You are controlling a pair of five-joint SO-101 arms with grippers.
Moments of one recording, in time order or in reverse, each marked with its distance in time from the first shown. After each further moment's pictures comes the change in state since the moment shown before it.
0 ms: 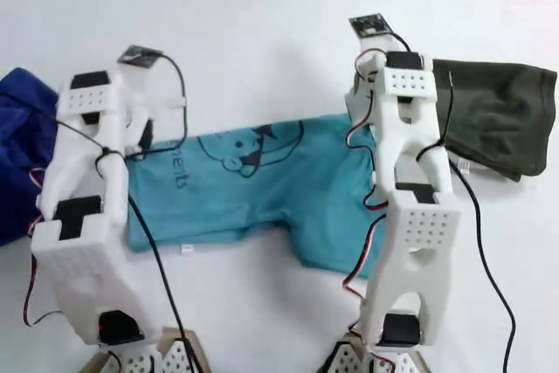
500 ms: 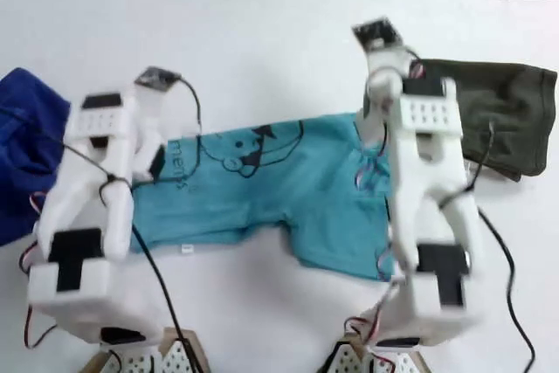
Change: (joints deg) left arm 2.7 -18.0 25.7 -7.5 -1.8; right arm -0.1 -39.4 46.2 -12.5 6.5
